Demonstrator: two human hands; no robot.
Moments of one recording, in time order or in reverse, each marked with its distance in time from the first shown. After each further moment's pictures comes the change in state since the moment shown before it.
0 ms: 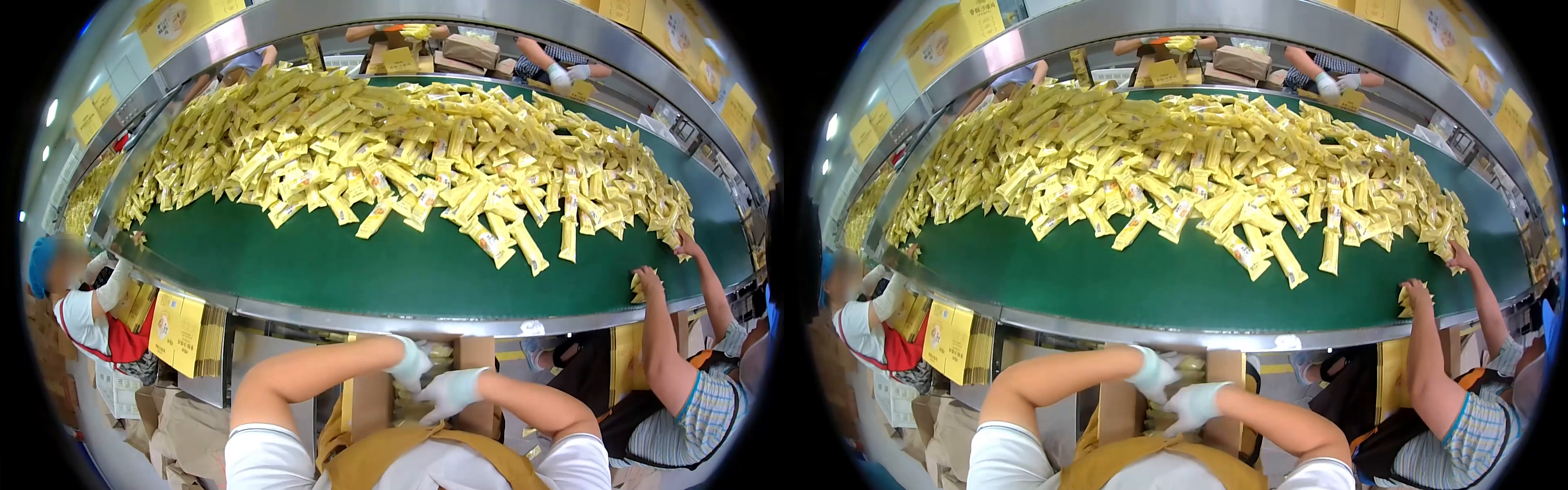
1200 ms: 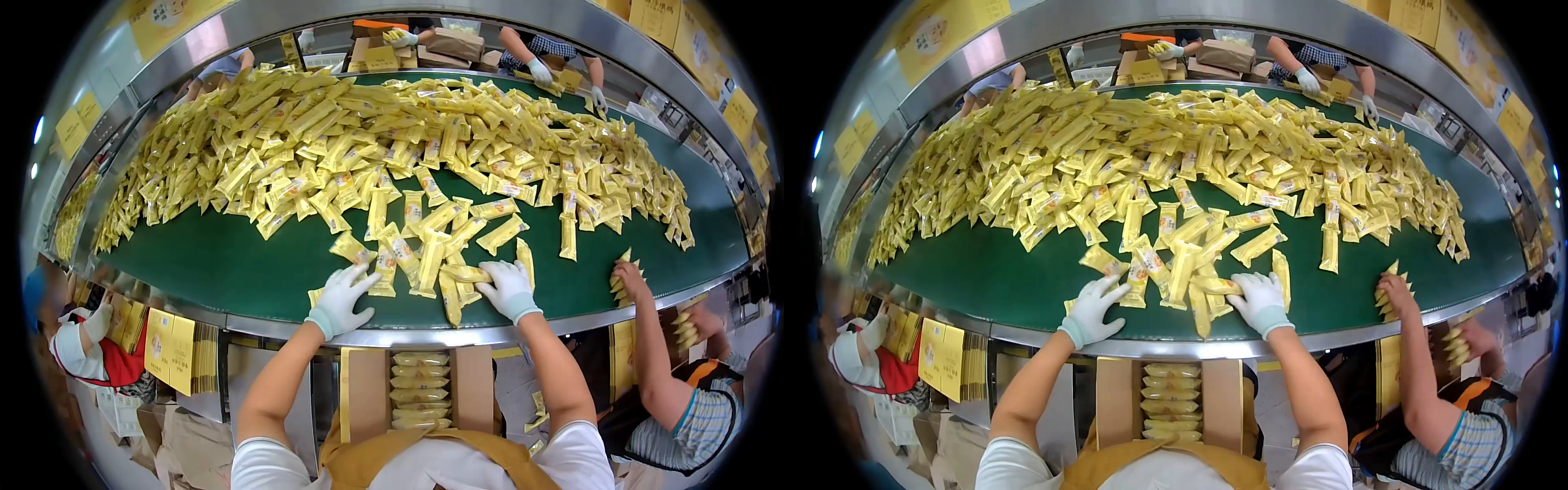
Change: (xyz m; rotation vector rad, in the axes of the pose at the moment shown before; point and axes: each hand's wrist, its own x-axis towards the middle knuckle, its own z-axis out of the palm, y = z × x) left_hand -0.033 -0.157 0.047 -0.096 1.364 -0.233; right_hand -0.010 0.177 -0.062 -0.177 1.234 0.499
